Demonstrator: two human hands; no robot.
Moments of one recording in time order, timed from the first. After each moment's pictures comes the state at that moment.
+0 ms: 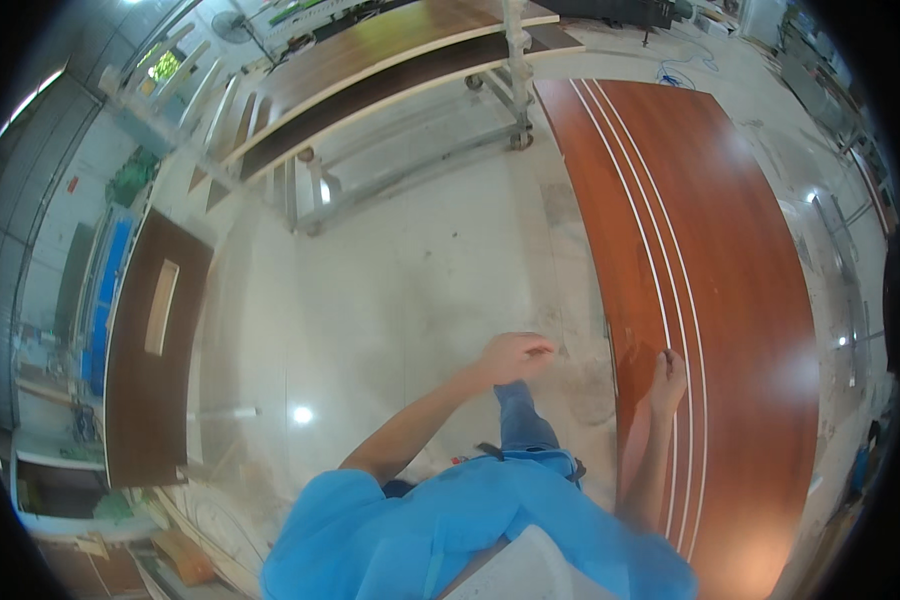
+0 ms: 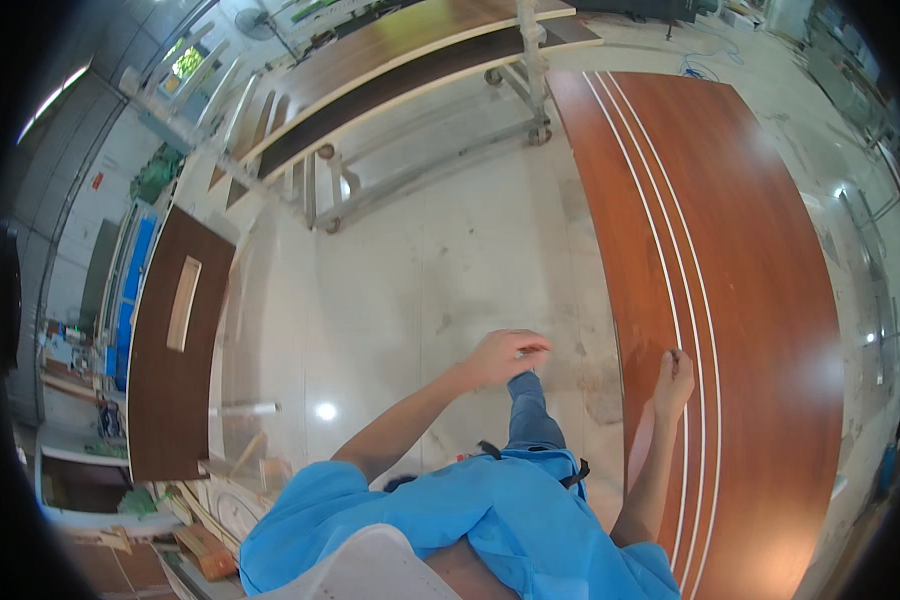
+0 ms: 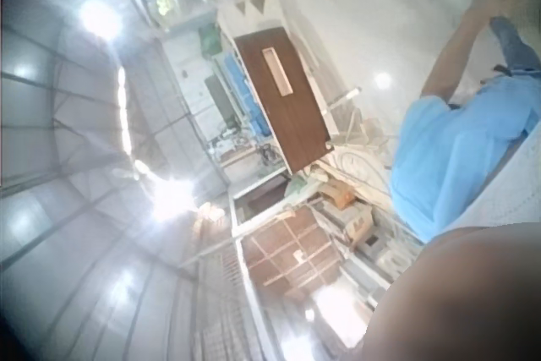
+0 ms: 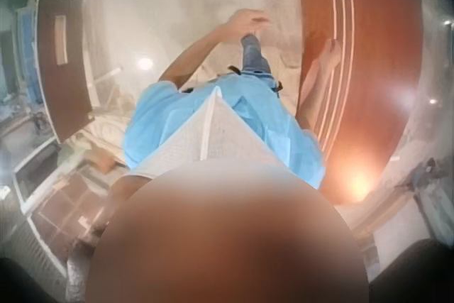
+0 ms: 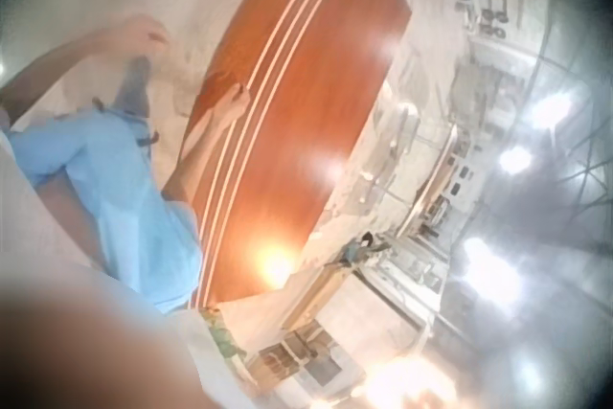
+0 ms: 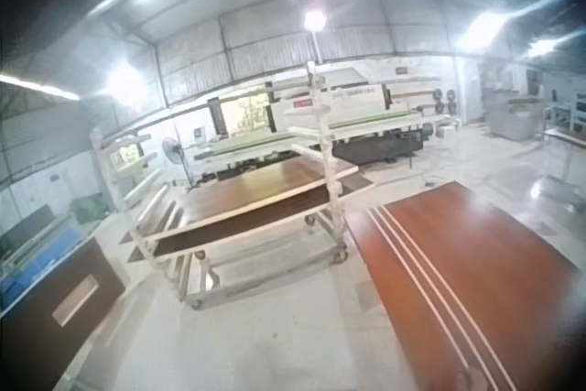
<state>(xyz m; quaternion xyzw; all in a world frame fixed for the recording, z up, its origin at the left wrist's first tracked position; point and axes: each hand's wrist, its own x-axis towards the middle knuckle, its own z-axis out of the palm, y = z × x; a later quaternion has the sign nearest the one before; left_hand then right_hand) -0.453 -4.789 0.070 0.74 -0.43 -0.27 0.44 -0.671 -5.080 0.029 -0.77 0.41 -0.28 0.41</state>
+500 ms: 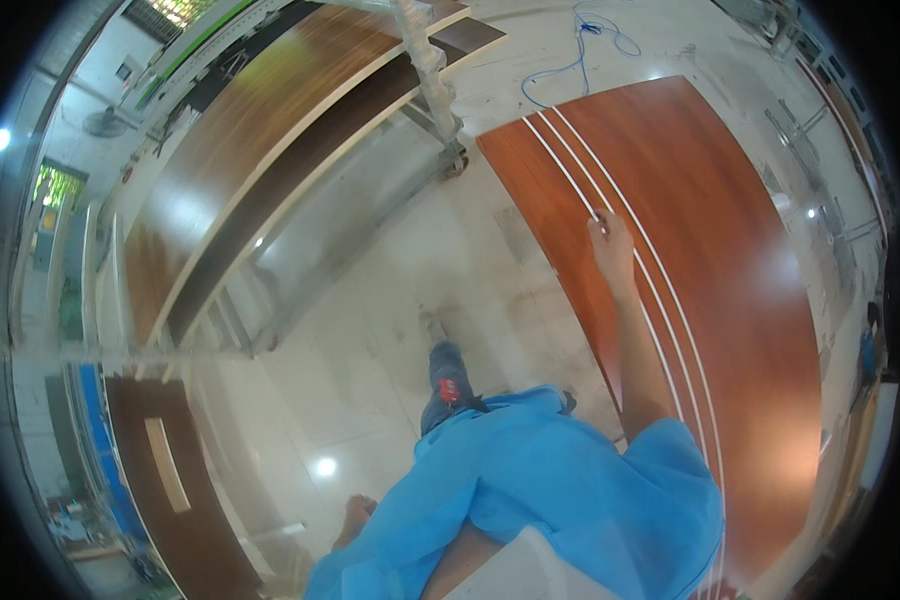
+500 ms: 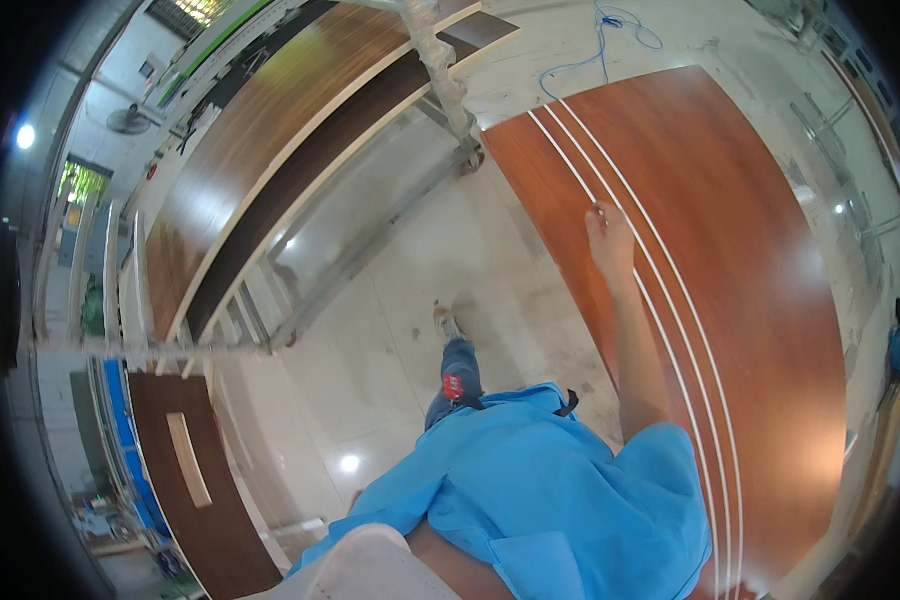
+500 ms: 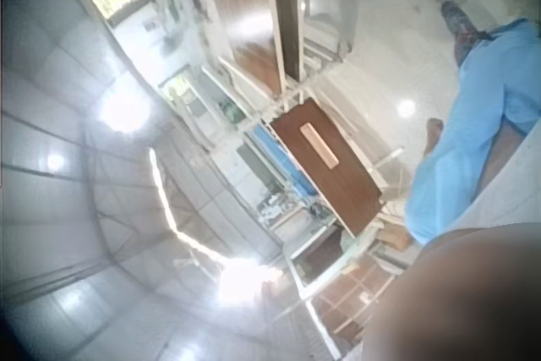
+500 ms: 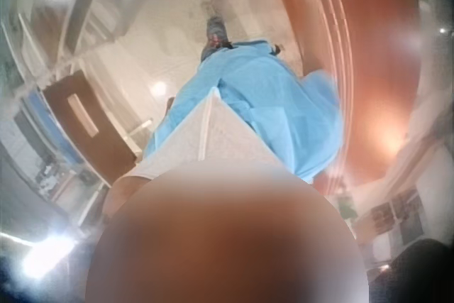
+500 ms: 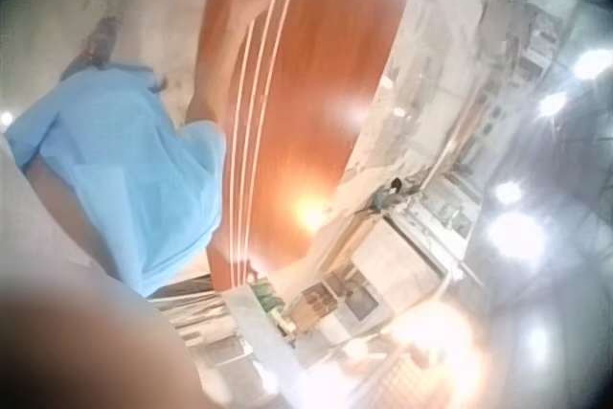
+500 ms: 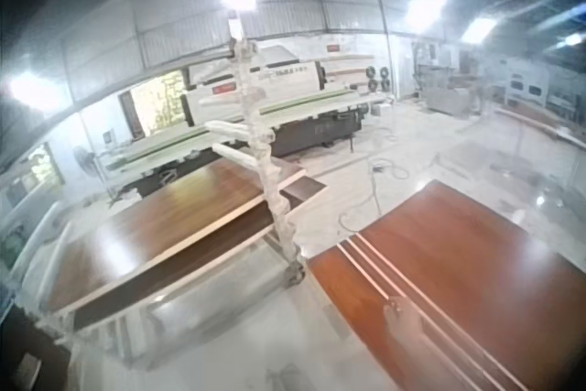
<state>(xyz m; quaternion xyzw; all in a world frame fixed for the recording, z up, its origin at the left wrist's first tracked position) -0.171 -4.432 -0.092 0.64 0.51 -0.30 0.48 -0.130 -5.261 0.067 -0.81 0.37 -0.29 0.36</state>
